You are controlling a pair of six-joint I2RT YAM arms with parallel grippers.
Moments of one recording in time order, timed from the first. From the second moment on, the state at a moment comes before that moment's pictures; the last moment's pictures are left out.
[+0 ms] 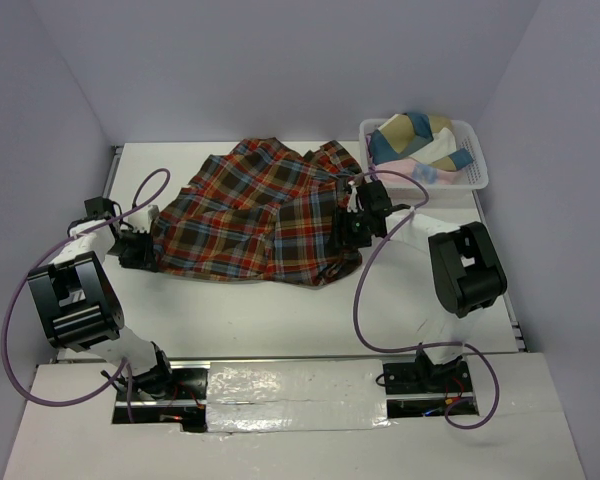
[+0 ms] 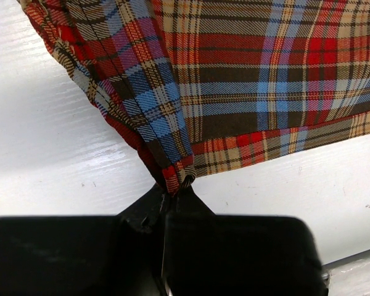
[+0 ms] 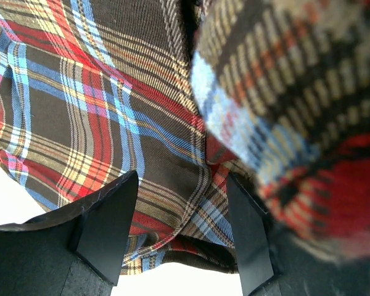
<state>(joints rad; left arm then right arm) 0.41 1.57 0.99 -0.72 0.38 0.47 0.32 1.76 1.03 -0.24 -0.30 0.27</state>
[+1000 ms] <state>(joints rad) 0.40 1.77 1.73 -0.75 0.50 0.27 0.20 2.09 2.26 -0.34 -0.53 0.33</state>
